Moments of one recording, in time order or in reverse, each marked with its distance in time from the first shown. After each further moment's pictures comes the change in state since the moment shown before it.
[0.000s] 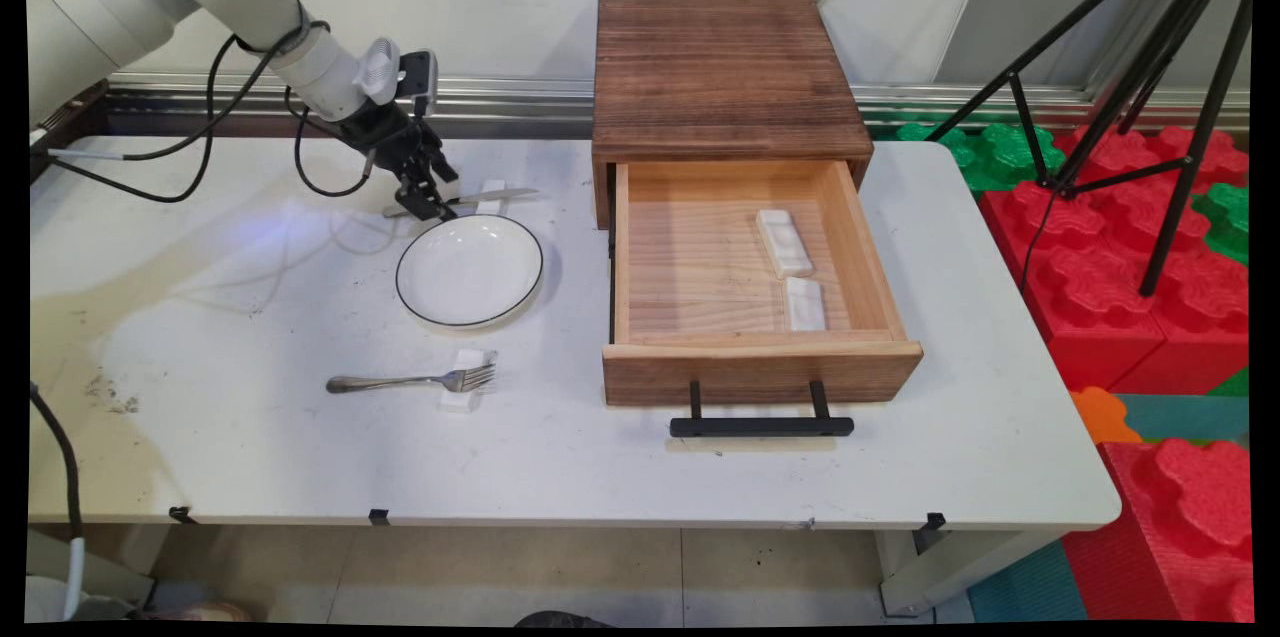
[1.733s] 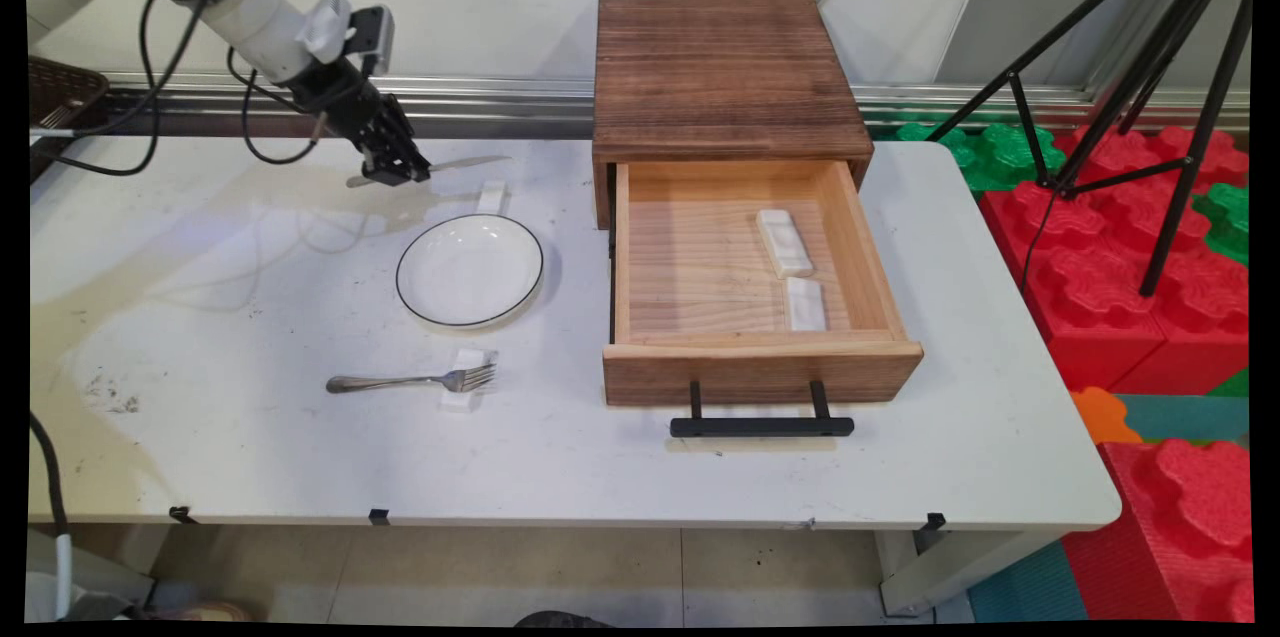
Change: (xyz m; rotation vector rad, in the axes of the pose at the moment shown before) arm -0.011 0.001 -0.068 -0.004 0.032 0.038
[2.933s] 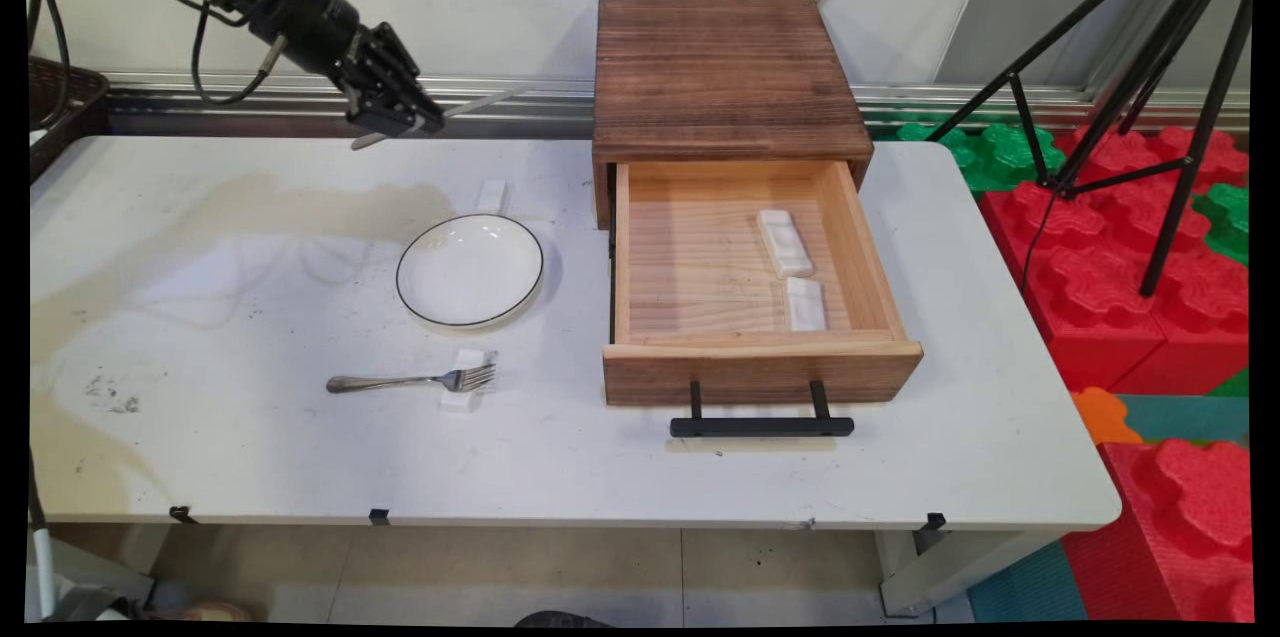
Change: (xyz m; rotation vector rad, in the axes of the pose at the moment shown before) arm 0.066 0.059 -0.116 -0.039 0.197 0.018
